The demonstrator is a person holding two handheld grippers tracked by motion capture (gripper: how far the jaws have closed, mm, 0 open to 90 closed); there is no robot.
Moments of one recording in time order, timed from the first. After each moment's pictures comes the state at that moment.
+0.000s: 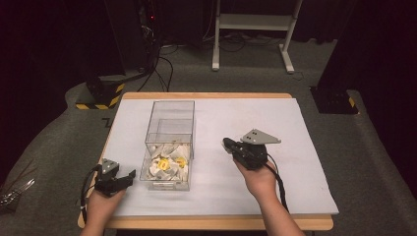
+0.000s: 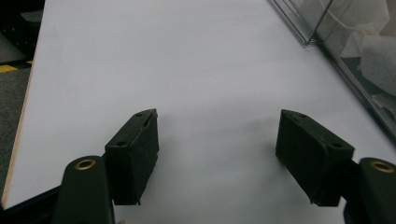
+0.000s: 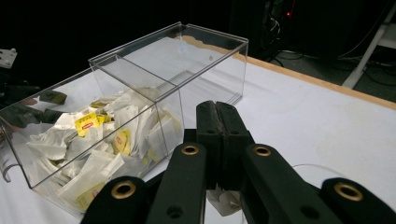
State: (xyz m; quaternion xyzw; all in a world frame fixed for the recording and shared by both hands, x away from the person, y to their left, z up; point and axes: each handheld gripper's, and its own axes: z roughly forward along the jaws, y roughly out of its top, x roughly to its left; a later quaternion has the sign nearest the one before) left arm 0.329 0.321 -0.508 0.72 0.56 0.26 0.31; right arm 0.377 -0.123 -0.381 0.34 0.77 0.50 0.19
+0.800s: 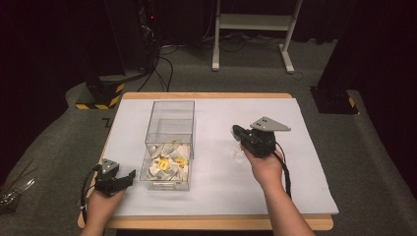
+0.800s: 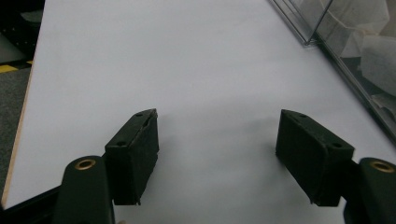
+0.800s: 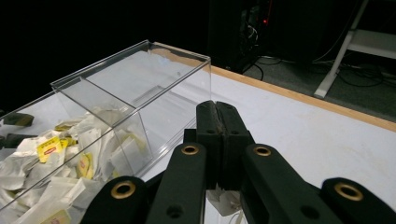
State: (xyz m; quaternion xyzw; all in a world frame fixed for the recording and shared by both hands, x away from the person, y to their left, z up) left arm 0.329 0.321 -0.508 0.72 0.57 0.26 0.31; right arm 0.403 -0.142 -0.366 0.37 0.75 0.51 0.22
